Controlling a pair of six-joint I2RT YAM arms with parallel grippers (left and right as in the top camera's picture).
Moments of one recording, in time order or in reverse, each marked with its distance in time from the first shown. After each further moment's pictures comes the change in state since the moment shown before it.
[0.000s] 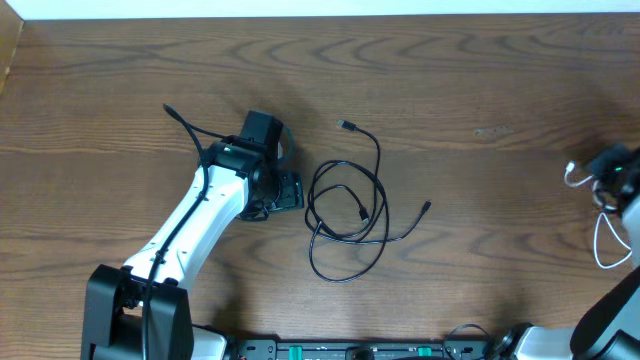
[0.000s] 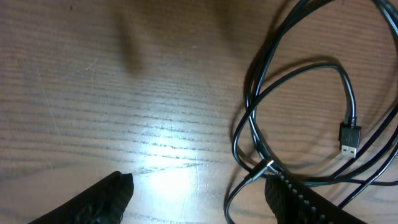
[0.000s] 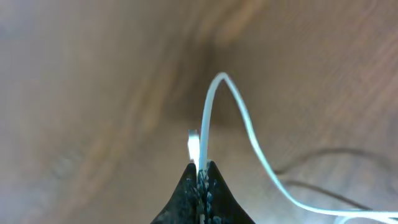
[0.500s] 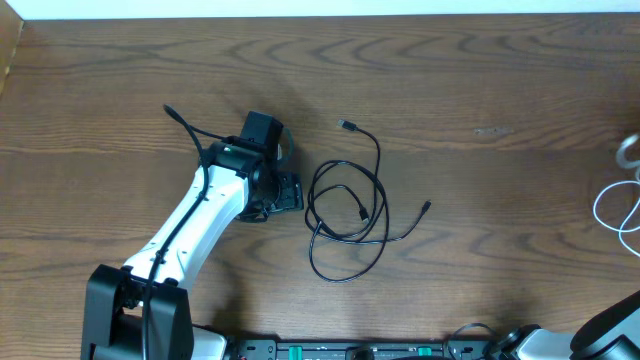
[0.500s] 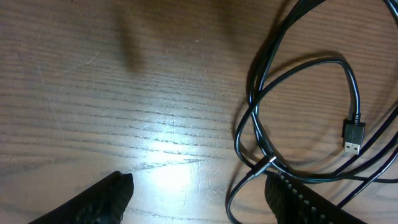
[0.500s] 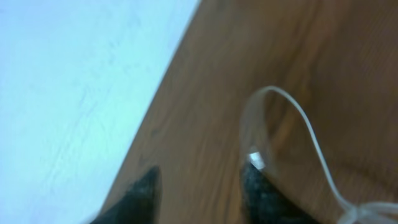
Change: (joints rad) left arm 0.000 0.000 0.000 -0.013 0.000 0.000; right arm -0.222 -0.031 0.019 0.270 -0.312 0.294
